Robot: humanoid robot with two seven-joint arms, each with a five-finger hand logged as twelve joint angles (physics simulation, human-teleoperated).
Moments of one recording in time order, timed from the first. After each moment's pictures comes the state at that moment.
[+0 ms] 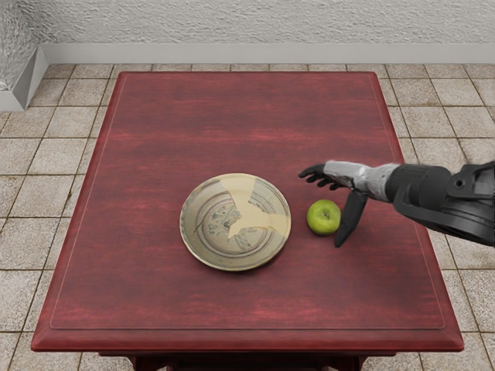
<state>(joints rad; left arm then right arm) -0.01 0.00 -0.02 -0.32 0.01 -0.02 0.13 1.75 -0.59 -0.77 1.75 -0.19 -0.31 -0.05</state>
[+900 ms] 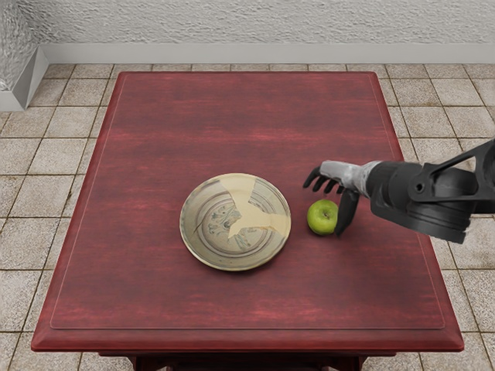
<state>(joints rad) -0.01 0.00 -0.02 -0.32 0.01 -0.02 0.13 1.86 -0.40 -0.84 1.75 -0.19 -0.43 -0.24</state>
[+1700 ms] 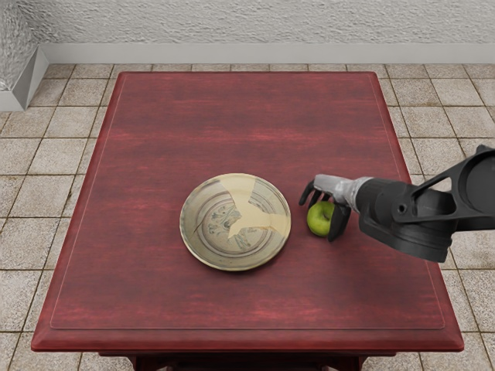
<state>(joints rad) -0.01 0.00 -0.02 -0.32 0.01 -0.02 0.13 1.80 -0.33 -0.85 1.74 -0.19 -0.51 -0.25</state>
